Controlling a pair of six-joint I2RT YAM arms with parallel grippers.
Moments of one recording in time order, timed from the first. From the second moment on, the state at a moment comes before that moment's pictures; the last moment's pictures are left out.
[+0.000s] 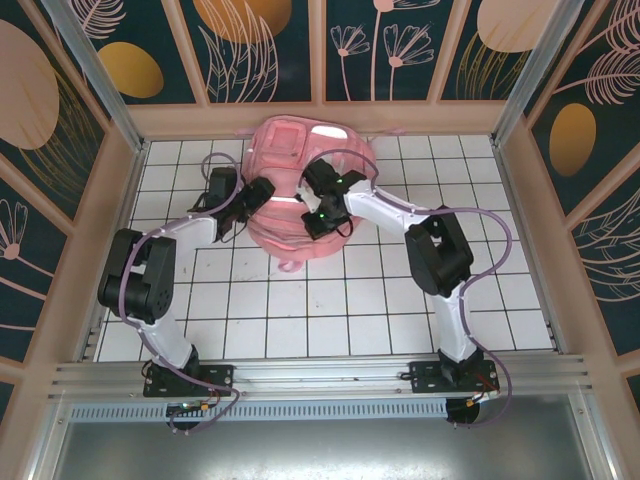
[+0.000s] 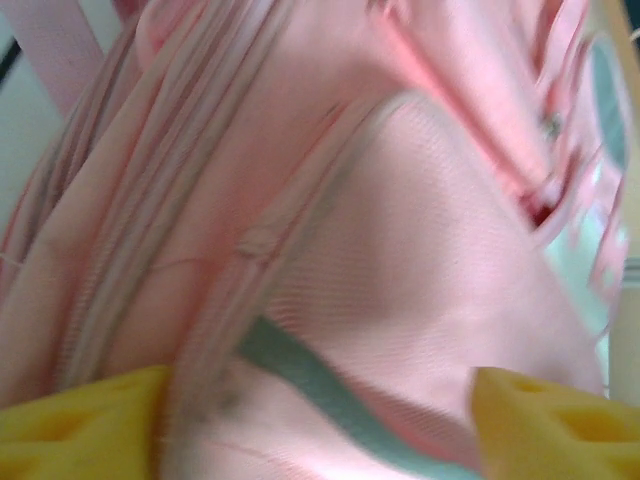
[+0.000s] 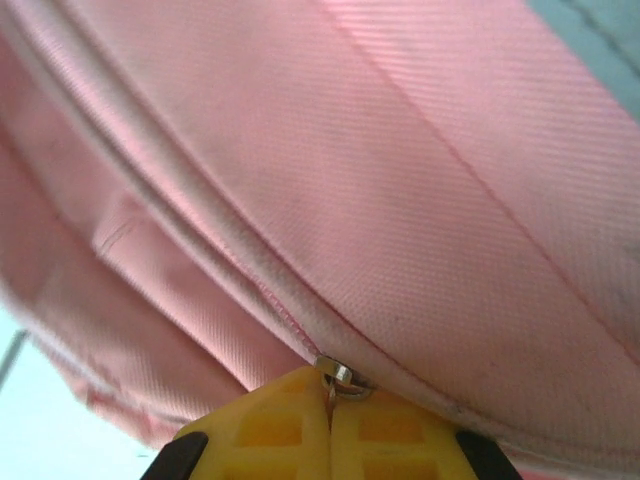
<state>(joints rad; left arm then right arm) -0.25 1.75 0.99 0.13 0.19 -0.94 0.71 2.09 1.71 -0.83 -0.23 0.08</state>
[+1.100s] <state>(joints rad) -0.33 1.67 0.64 0.53 0.25 -1.39 0.75 2.07 1.61 -0.59 -0.36 0.14</state>
